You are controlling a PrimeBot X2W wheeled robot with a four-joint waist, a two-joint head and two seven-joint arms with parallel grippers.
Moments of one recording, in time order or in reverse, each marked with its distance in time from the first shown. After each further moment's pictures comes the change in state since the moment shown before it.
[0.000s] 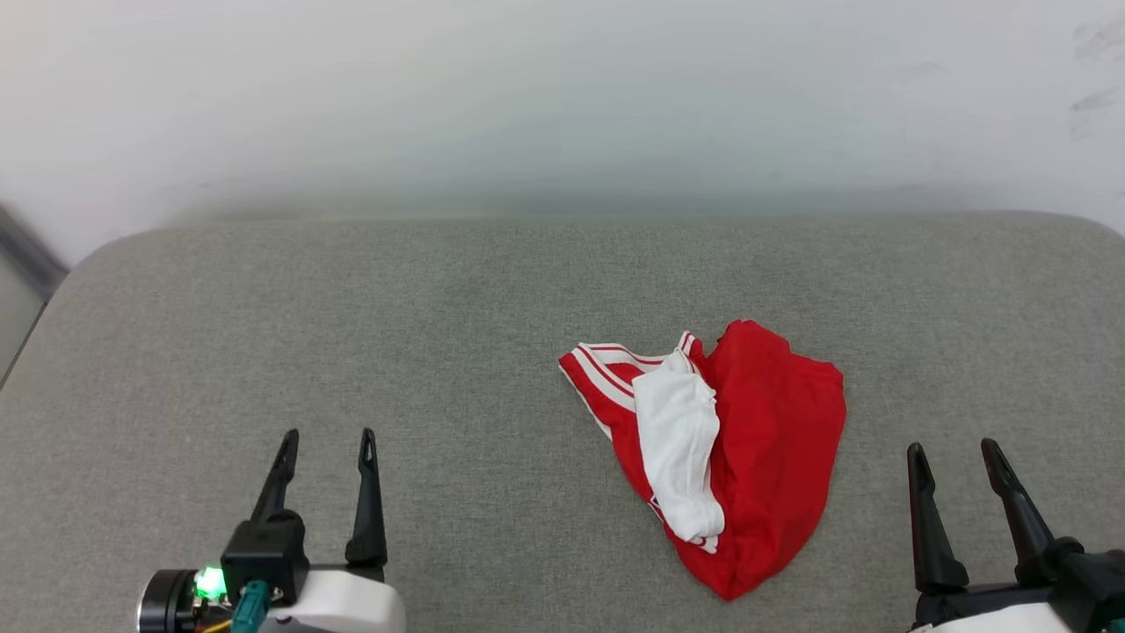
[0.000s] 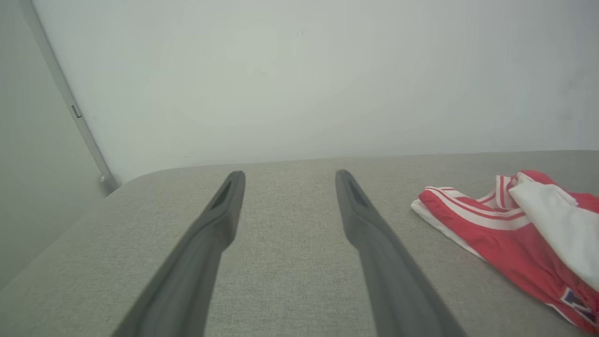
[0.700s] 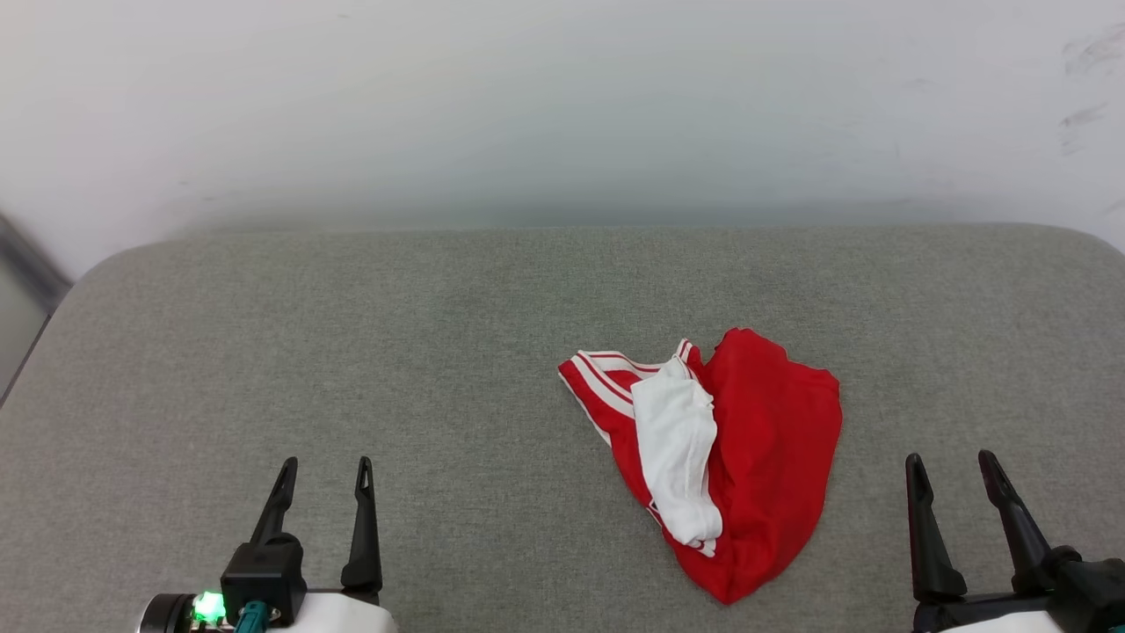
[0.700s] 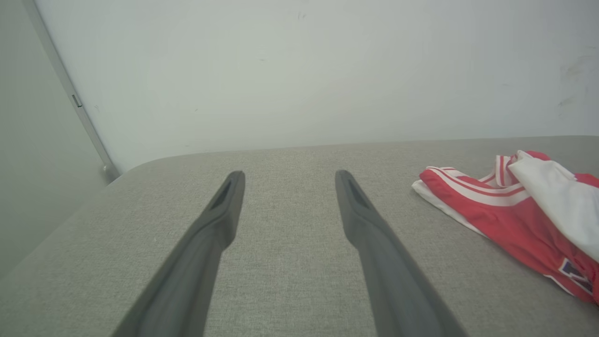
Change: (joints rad) left arm 0.058 -0.109 0.139 0.038 0.128 -0.135 0.000; right arm 0.017 0.000 0.005 0.009 0.024 0.000 0.000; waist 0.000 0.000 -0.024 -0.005
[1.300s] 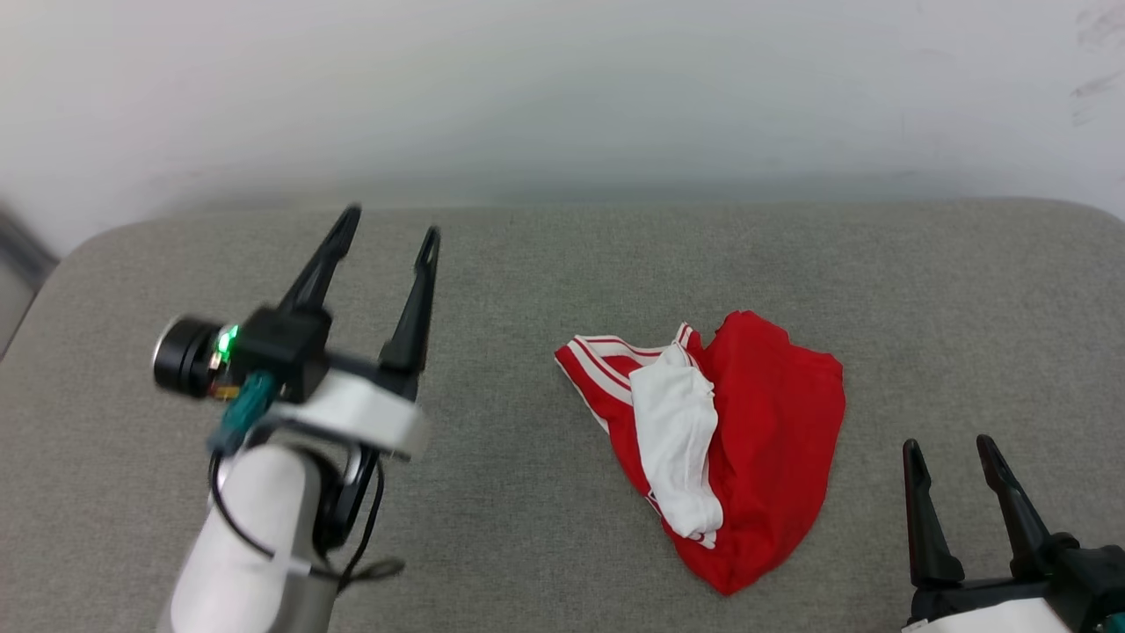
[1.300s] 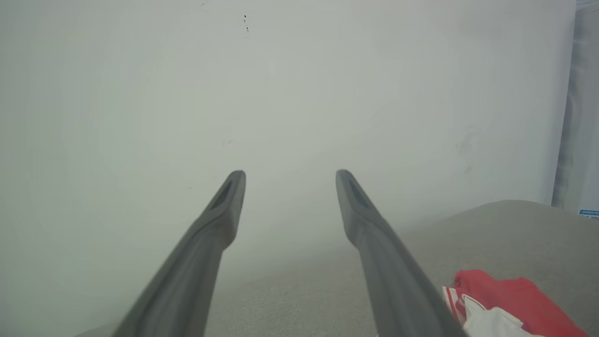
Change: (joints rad) left arm -0.411 0.038 -0.051 0.029 -0.015 -0.223 0.036; right arm -0.018 0.000 0.004 -0.004 -0.012 0.000 0.000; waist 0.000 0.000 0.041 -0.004
